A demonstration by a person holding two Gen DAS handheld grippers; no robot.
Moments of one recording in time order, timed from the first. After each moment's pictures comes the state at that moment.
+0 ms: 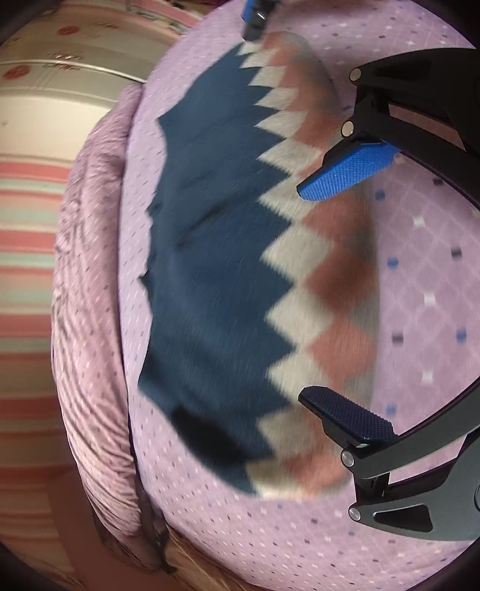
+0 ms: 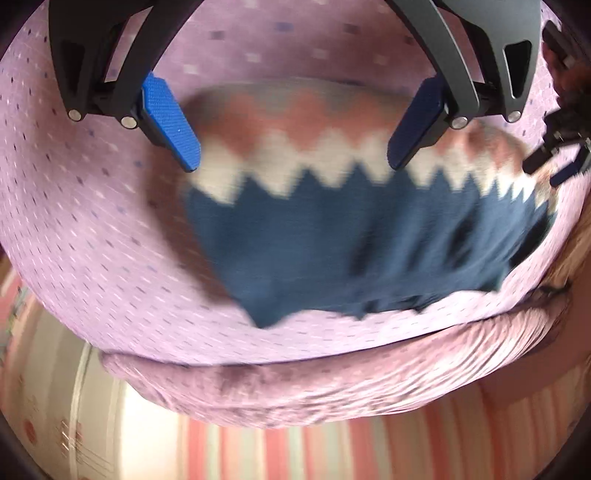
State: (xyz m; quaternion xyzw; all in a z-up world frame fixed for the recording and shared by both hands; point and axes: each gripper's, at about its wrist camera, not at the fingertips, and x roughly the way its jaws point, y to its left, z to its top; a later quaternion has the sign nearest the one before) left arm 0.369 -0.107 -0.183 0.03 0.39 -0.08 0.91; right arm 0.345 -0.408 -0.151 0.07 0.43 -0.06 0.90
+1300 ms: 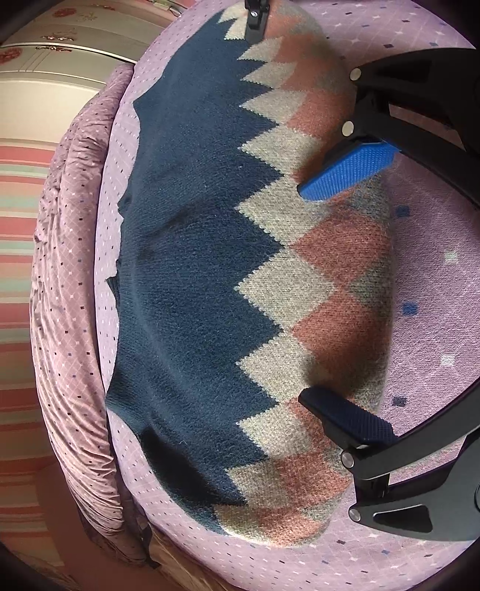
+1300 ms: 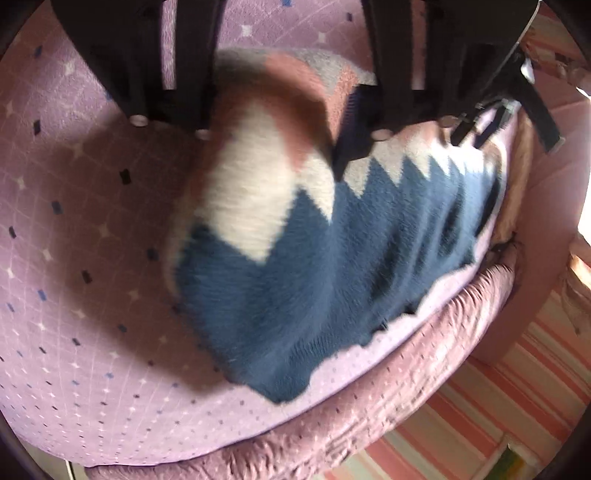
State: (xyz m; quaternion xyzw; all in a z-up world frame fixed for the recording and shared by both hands) left arm 0.383 -0.135 -0.217 0.02 0.42 -0.05 0.91; right arm 0.376 -0.458 -0.218 0.27 0.47 0.07 0.83
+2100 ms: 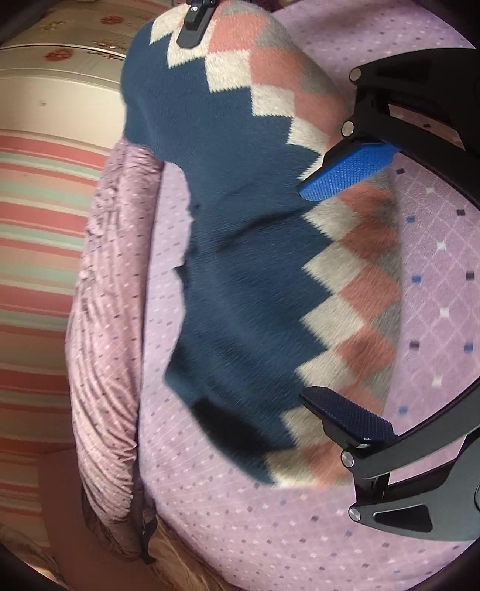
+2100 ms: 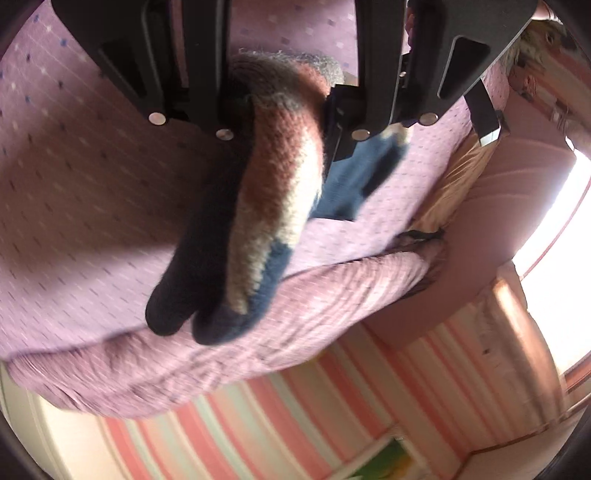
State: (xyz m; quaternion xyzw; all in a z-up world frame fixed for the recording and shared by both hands) left arm 0.371 -0.081 -0.142 -0.04 0.35 -0.07 0.93; right arm 0.385 -0.360 -0.070 0.21 0.34 0.21 0.89
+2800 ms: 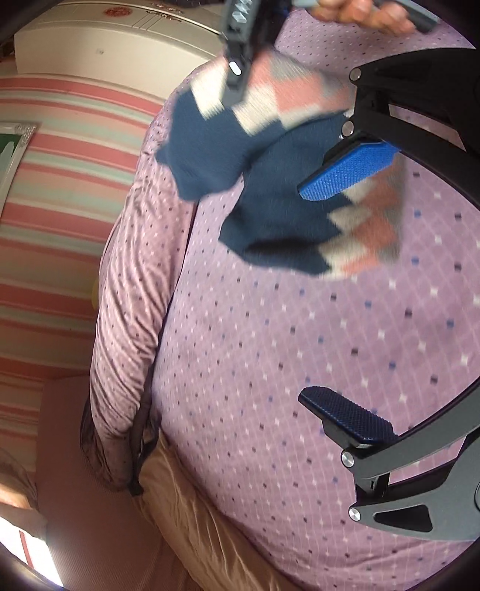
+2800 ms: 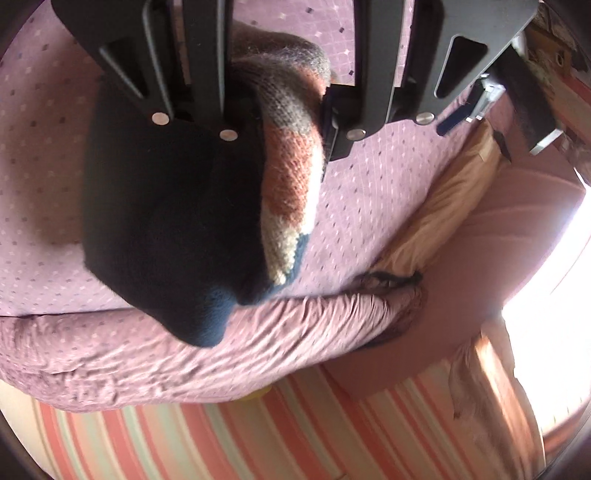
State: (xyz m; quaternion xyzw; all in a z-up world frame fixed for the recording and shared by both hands) left arm 0.354 0.105 -0.097 -0.08 0.32 0.03 0.94; right arm 0.434 -0.138 -0.068 0.14 0.39 0.25 0.88
